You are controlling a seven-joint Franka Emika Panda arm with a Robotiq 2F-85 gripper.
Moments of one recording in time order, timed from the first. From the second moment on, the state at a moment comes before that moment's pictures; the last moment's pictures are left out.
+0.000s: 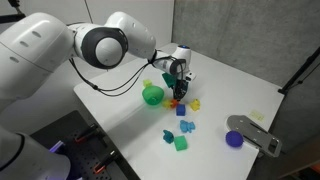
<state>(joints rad) 0.04 1.09 -0.15 -1.25 0.02 2.22 0.54</state>
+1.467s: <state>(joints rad) 0.19 0.79 -0.11 -1.48 -0.05 2.18 0.44</state>
